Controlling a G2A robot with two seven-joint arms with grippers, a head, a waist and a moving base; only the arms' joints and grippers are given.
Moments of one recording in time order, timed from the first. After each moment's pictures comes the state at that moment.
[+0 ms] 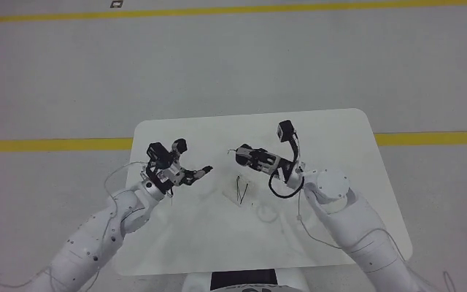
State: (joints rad) left arm 1.40 -0.81 -0.98 -1.62 0.87 -0.34 0.31; right arm -1.35 -1.18 1.09 -1.68 0.20 -0.06 0.61
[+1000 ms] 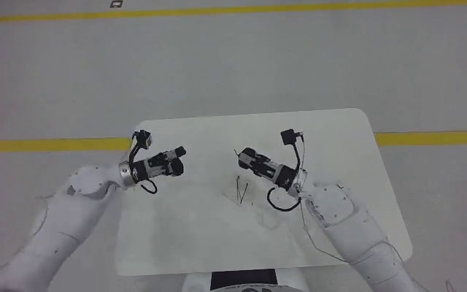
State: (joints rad) left arm 1.22 -0.79 -1.08 -1.33 -0.65 -0.28 -1.01; right arm -1.41 -1.17 1.09 -1.71 -0.11 -0.33 0.52
